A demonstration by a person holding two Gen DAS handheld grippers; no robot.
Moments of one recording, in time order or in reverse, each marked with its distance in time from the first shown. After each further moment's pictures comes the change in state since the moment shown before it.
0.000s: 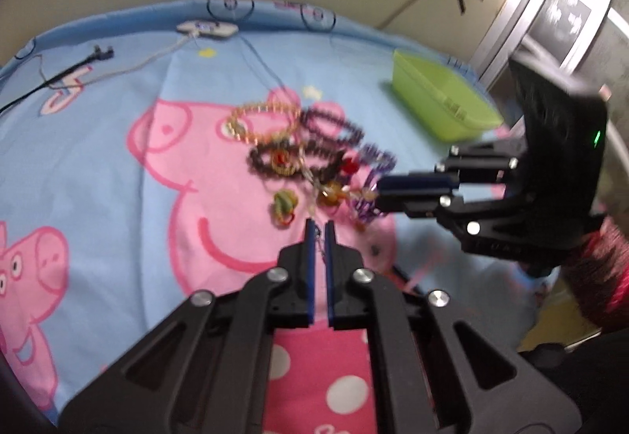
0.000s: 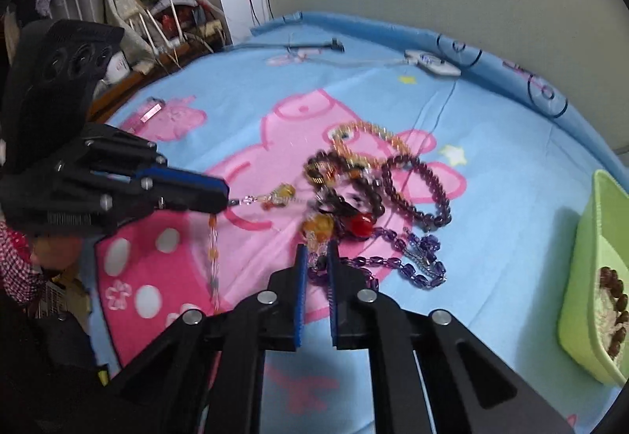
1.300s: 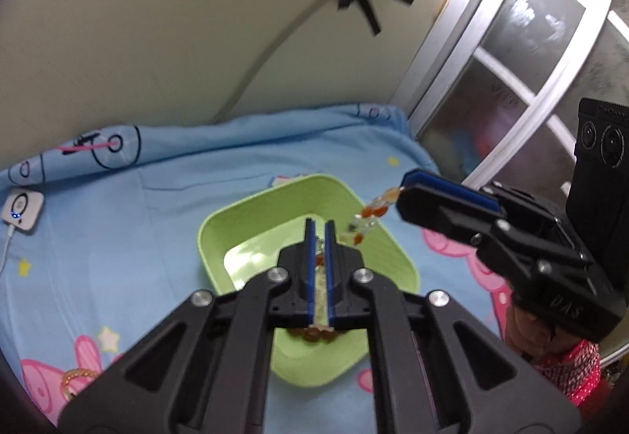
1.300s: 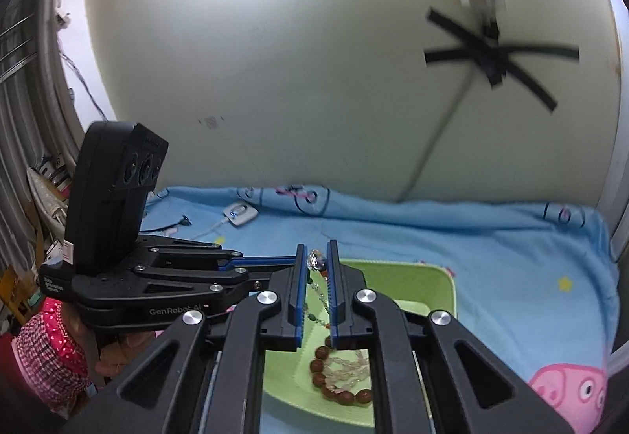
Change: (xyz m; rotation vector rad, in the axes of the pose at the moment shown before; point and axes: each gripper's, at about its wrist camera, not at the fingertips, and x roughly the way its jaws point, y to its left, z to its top) left arm 0.154 -0.190 0.216 0.170 0.051 -0.152; right arm -0.172 -0.203 0.002 0.413 -0.376 -0.235
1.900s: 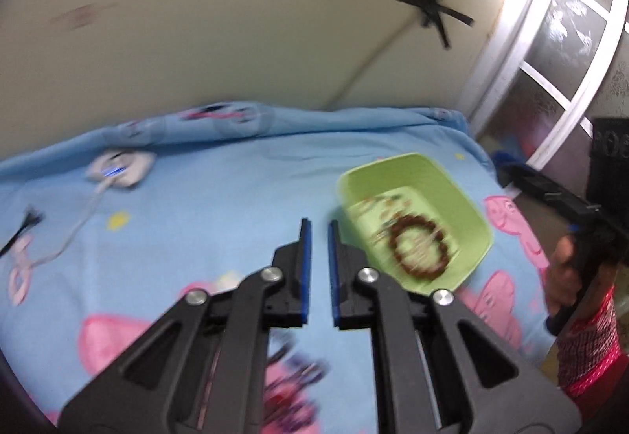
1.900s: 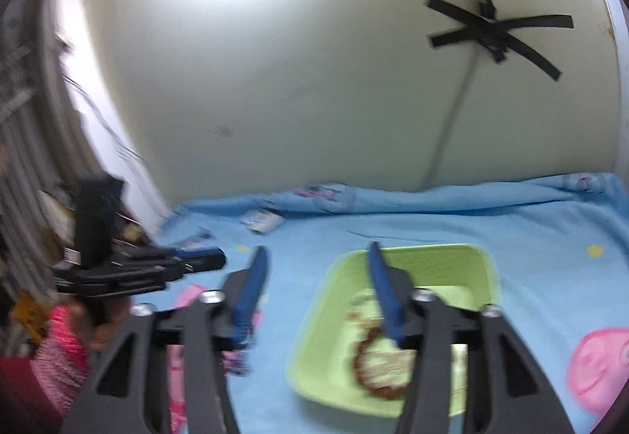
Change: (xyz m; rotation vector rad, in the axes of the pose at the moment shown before) left arm -0.098 0.084 -0.068 -0.061 -0.071 0.195; right arm -0.015 0.020 -0.028 0.086 -0.087 0.111
